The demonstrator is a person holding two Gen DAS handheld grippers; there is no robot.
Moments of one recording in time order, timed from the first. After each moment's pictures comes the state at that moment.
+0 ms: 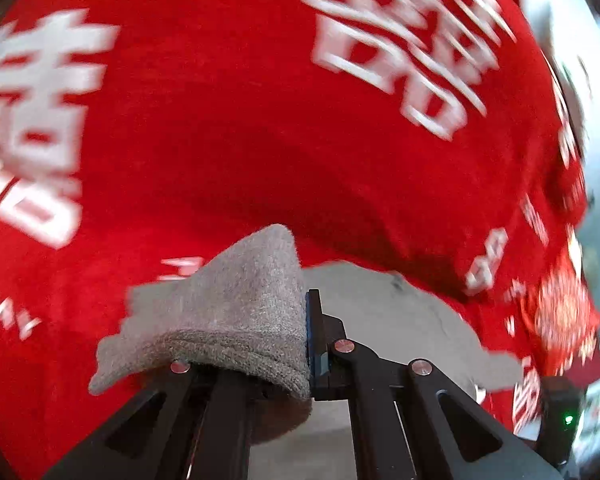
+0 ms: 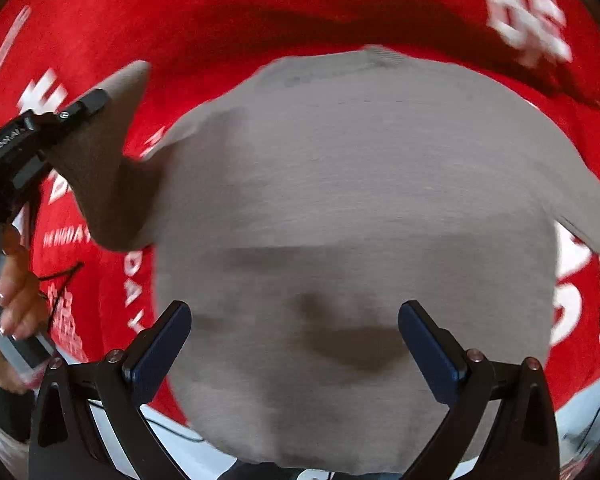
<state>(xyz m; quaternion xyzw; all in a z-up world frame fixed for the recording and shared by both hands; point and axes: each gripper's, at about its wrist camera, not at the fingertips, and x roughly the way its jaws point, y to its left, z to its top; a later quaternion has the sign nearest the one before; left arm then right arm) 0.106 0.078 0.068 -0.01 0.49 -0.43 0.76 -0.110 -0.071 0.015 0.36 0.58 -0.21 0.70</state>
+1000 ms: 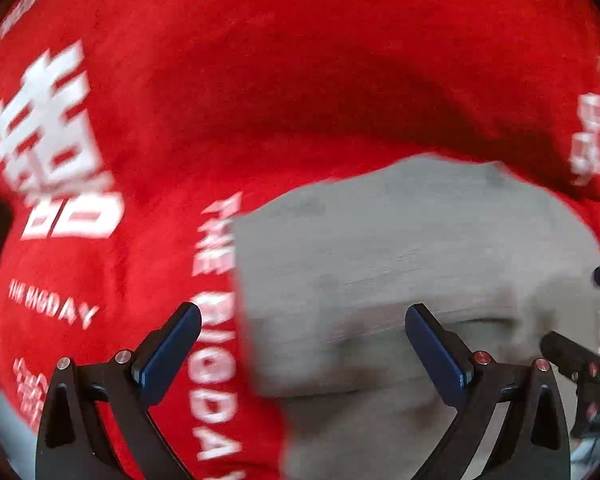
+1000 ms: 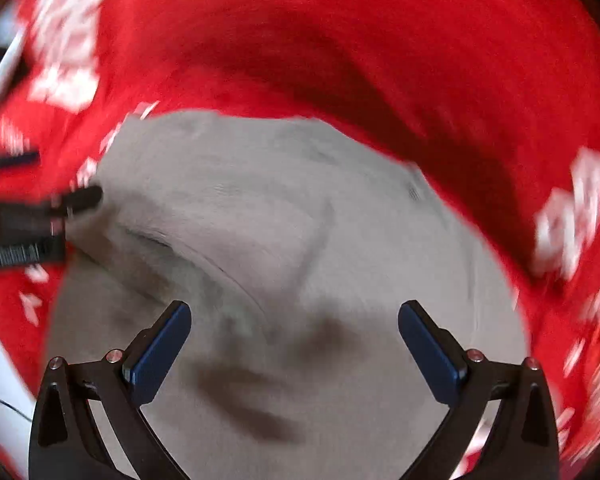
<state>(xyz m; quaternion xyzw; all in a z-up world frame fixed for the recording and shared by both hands) 0.062 0.068 0.036 0.22 0.52 -0.26 0.78 -0.016 -0.058 -0.009 0.02 0.62 -0.14 0.77</state>
